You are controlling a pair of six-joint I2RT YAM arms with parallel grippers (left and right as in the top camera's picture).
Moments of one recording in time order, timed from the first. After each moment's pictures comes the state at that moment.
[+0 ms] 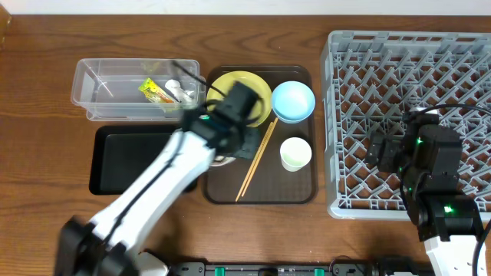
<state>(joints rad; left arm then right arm) -0.53 1.51 1.25 -0.95 0.06 -0.37 0.02 0.88 0.79 -0.62 0.09 0.11</state>
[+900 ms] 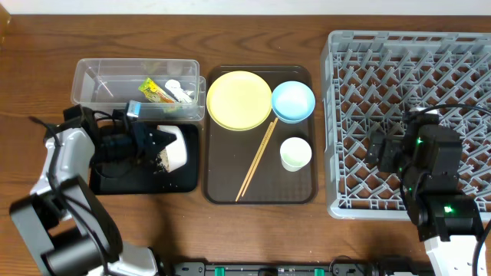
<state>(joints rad) 0.44 1.71 1.02 -1.00 1.16 0.16 0.02 0.88 0.79 -0.62 0.09 0.11</state>
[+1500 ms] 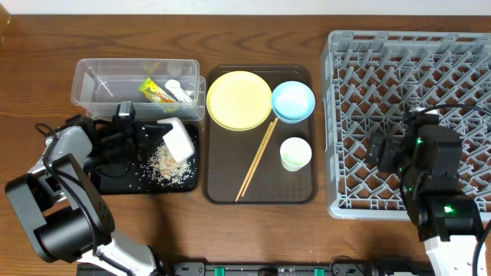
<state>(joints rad) 0.49 1.82 1.02 -1.02 1.46 0.04 0.02 0.88 0.79 -0.63 0.09 0.11</state>
